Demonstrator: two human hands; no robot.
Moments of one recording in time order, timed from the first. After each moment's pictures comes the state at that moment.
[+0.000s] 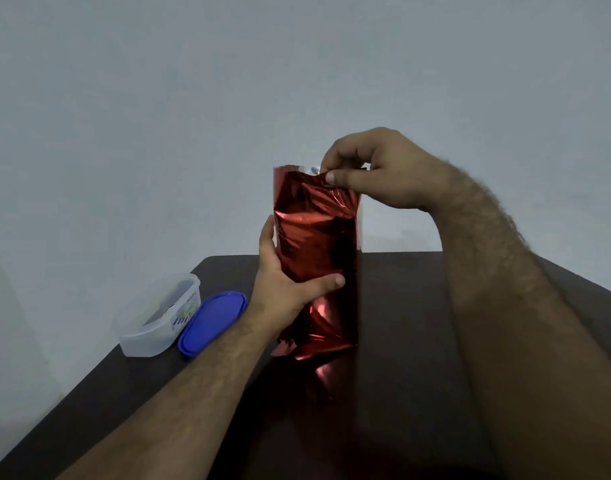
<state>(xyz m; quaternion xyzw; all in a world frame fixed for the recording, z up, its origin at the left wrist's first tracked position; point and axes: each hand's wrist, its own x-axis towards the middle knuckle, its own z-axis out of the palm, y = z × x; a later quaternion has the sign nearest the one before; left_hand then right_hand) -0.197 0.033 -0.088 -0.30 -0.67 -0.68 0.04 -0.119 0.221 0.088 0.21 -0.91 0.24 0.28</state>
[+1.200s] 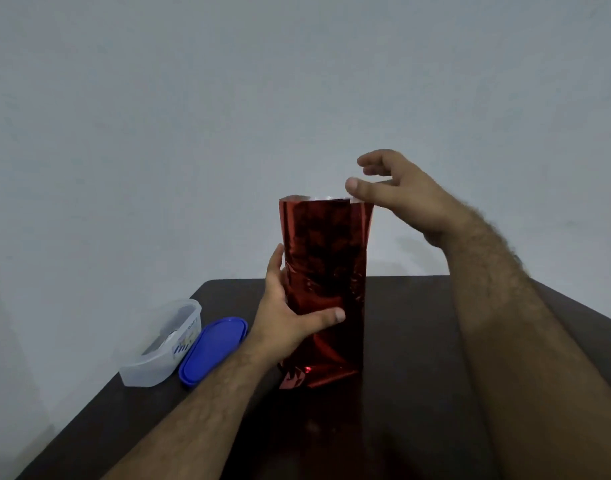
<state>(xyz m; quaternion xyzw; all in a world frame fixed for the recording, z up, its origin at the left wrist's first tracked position) -0.198 0.024 -0.085 -0.35 -0.68 -0.64 0.03 -0.114 0.239 0.083 0.06 -0.85 0.44 0.28</state>
